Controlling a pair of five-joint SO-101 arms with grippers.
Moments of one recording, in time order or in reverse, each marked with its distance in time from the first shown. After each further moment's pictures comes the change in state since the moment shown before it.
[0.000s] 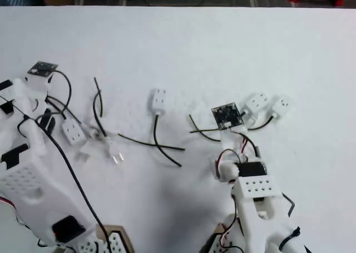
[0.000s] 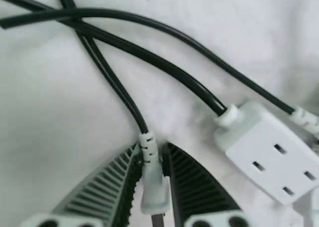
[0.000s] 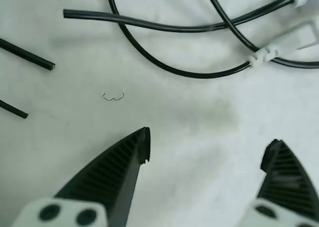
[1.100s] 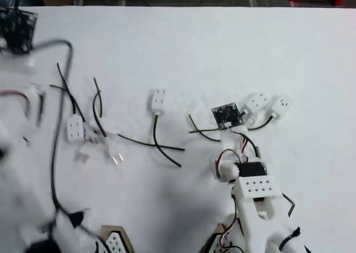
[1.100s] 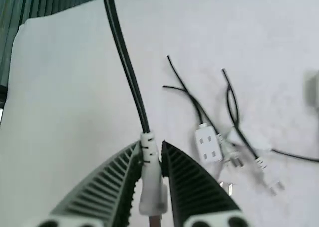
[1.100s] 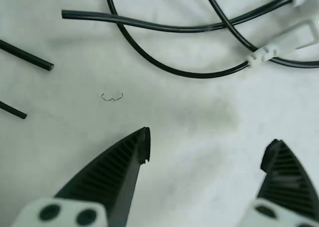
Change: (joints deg) left arm 17.0 -66.6 -9.2 26.9 21.2; right arm 0.0 0.0 0.0 0.0 0.0
